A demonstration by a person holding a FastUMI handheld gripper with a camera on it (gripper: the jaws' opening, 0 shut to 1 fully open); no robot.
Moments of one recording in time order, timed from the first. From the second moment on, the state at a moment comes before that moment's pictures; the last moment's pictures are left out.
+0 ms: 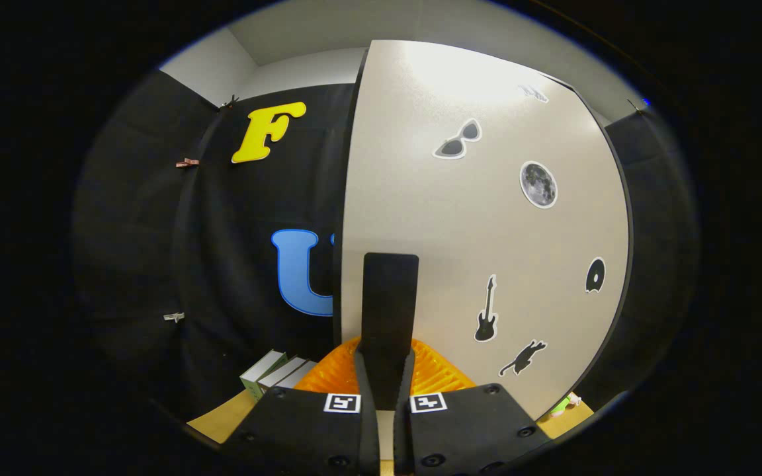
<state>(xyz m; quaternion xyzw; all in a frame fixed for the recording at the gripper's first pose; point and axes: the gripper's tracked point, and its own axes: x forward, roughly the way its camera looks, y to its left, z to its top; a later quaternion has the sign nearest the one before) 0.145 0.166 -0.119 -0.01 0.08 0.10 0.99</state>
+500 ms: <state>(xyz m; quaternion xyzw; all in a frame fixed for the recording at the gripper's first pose) 0.071 0.133 -0.099 0.00 0.09 0.16 0.98</state>
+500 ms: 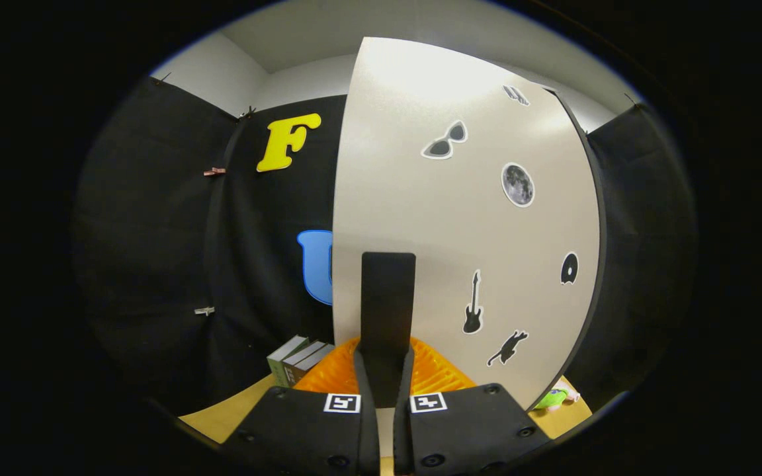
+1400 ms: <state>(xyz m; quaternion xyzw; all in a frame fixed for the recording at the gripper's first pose) -0.020 0.023 -0.074 0.02 0.09 0.25 0.96</state>
